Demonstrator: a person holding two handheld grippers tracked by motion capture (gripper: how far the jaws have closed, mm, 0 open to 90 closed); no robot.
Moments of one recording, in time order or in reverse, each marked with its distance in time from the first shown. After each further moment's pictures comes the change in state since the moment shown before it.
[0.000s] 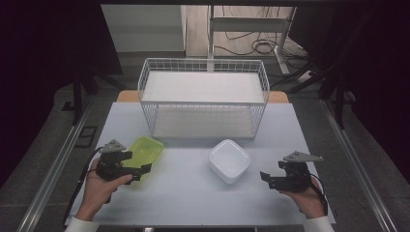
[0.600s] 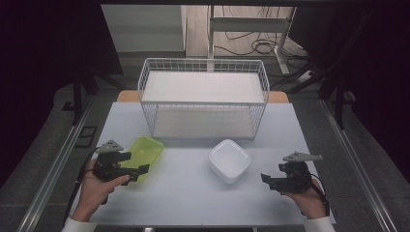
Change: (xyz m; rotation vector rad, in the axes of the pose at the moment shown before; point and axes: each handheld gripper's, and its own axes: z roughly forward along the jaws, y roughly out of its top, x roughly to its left) left arm 0.002 0.000 -0.010 0.011 -0.002 0.012; right arm 0.003 0.003 -0.004 0.060 -0.003 0.026
